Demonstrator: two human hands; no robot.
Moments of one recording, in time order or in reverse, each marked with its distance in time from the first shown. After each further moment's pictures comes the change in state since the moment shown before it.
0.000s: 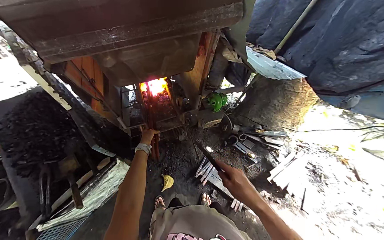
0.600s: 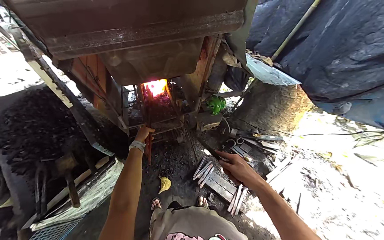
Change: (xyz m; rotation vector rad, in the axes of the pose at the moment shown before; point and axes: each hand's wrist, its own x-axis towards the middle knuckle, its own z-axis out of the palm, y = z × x) left_hand -0.011 0.027 -0.027 0.245 -0.003 -0.069; right_hand 0.026 0.000 -0.033 0.372 -0.110 0.072
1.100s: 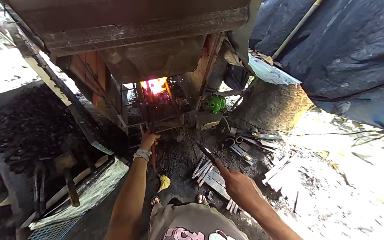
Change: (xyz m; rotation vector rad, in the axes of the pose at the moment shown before) left_hand -0.025 -0.028 0.024 -0.054 0.026 0.059; right_hand -0.052 -0.022 0.051 -0.905 0.178 0.048
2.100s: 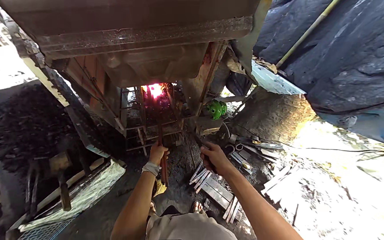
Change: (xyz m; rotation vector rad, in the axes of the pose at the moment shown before) left_hand -0.028 -0.019 0.060 -0.211 -0.030 -0.081; right_hand 0.140 -0.004 -0.012 1.339 -0.154 -0.034
